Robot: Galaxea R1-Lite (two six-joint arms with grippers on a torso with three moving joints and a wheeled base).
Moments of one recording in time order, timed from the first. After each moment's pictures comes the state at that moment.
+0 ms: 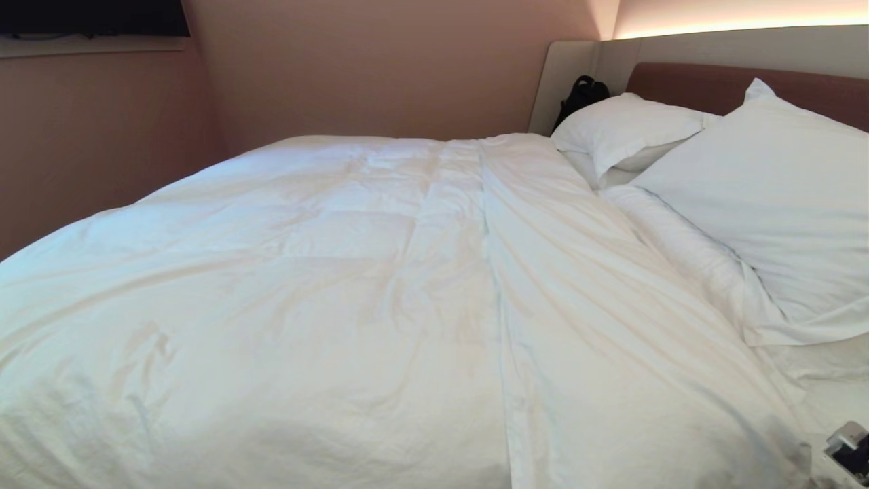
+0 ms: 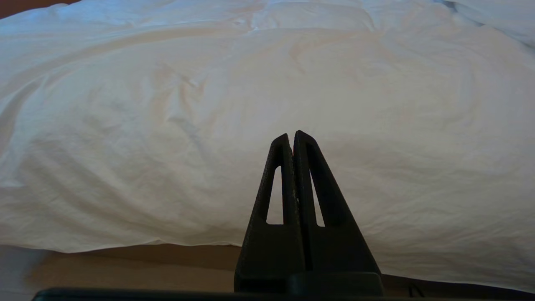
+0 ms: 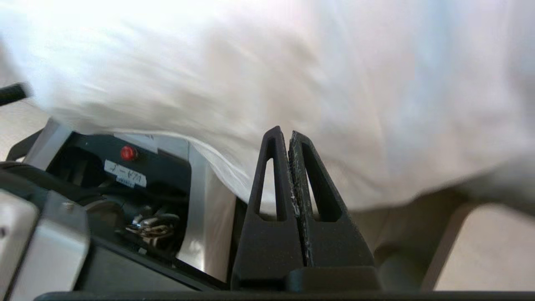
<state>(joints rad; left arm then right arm) 0.00 0.00 0.00 -0.03 0.00 -0.01 -0.45 1.27 -0.08 -0.24 0.64 -0.56</state>
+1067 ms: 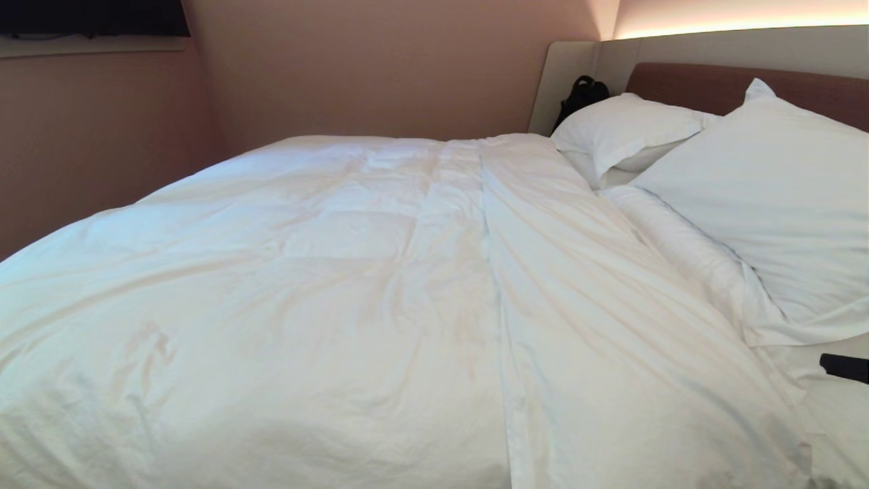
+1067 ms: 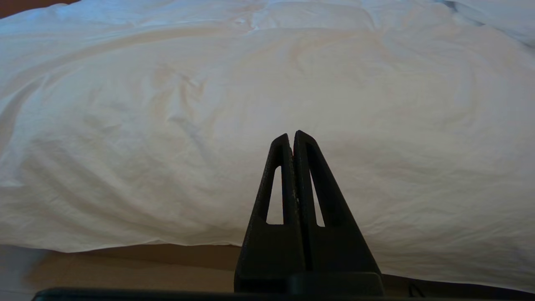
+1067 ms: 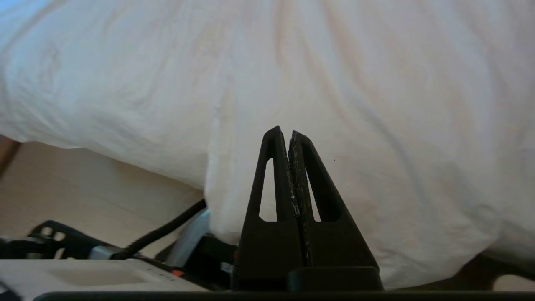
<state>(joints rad) 0.00 0.00 0.00 -0.03 0.00 -0.01 -0.27 0.91 -0.75 0.33 0.67 0.05</state>
